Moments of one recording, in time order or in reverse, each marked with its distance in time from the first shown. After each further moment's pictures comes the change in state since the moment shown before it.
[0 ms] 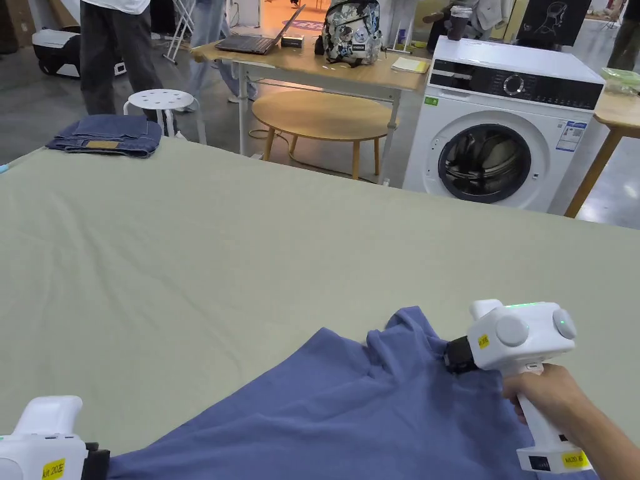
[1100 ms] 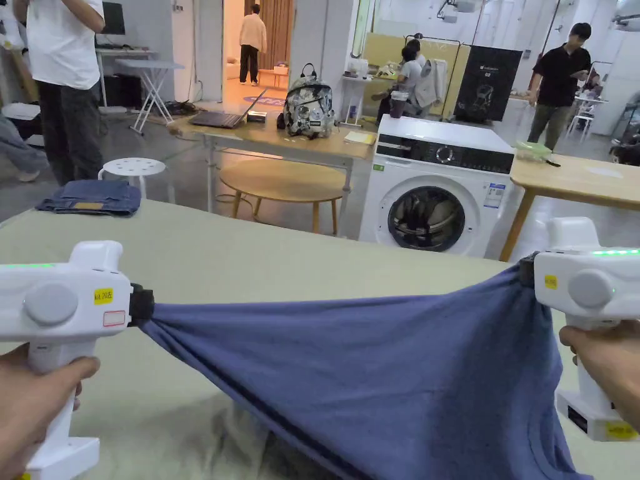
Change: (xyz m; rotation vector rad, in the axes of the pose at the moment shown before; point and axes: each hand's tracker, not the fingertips) left arm 0.059 0.108 0.165 0.433 -0.166 -0.111; right arm 0.025 -0.066 0.336 0.644 -0.324 -0.164
